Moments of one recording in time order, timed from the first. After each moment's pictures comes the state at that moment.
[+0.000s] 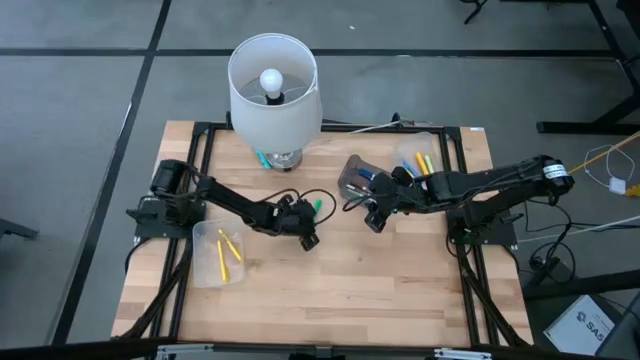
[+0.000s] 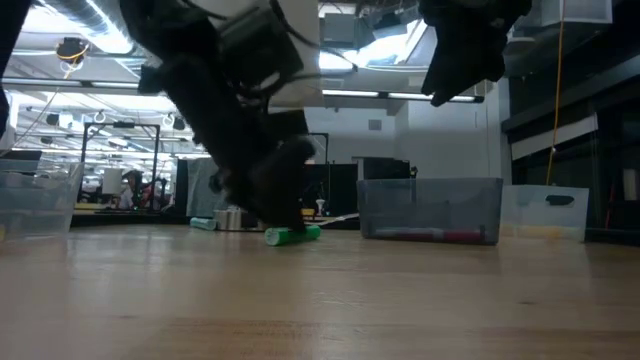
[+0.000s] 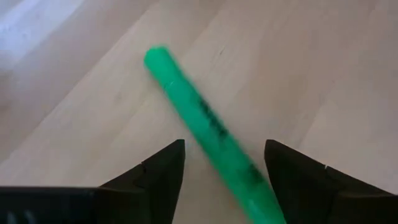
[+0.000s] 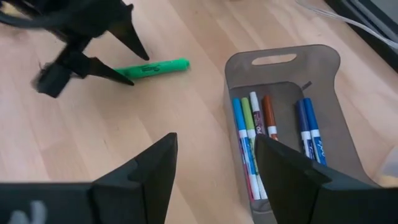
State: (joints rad) left arm -0.14 1.84 0.92 -0.06 -0.46 -0.63; right arm 0.15 1.28 1.09 -0.76 0.43 0.57
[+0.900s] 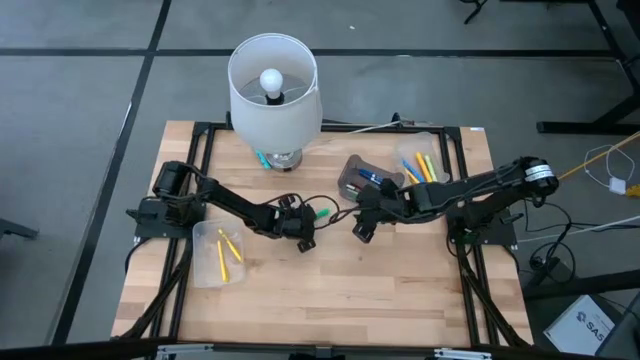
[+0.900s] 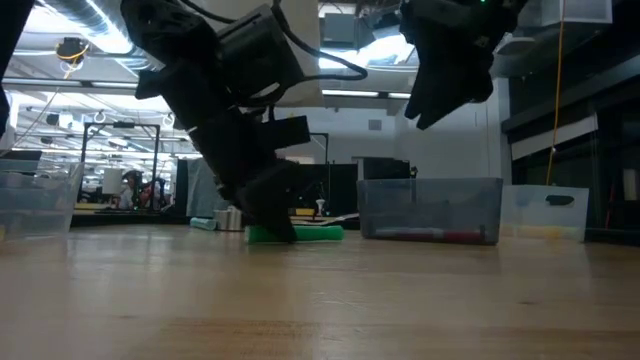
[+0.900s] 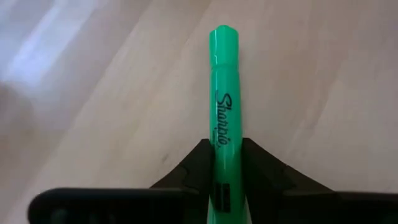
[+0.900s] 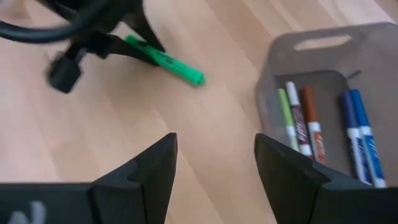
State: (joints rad) left arm -0.15 1.87 0.92 -0.12 -0.50 -0.48; right arm 0.19 1.42 1.09 -0.66 0.40 0.63
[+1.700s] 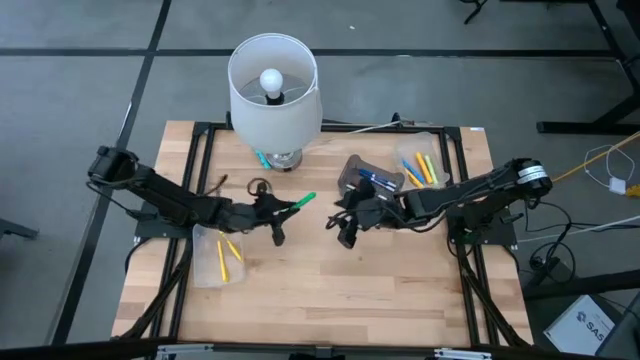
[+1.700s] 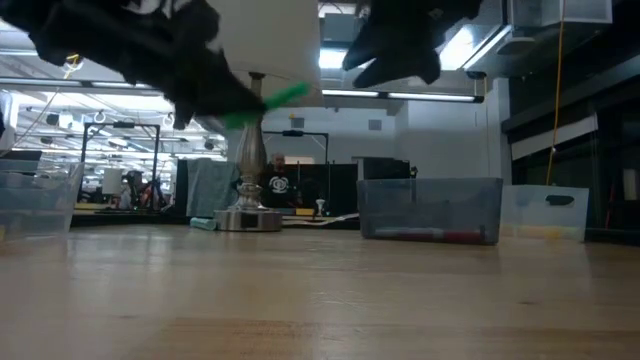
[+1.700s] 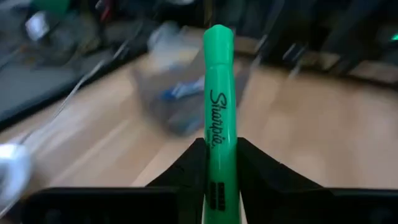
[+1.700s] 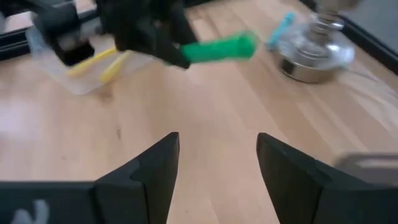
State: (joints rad) left arm -0.25 1.30 0.46 0.51 -0.63 -0.30; right arm 0.22 1.47 1.09 -0.23 0.45 0.41
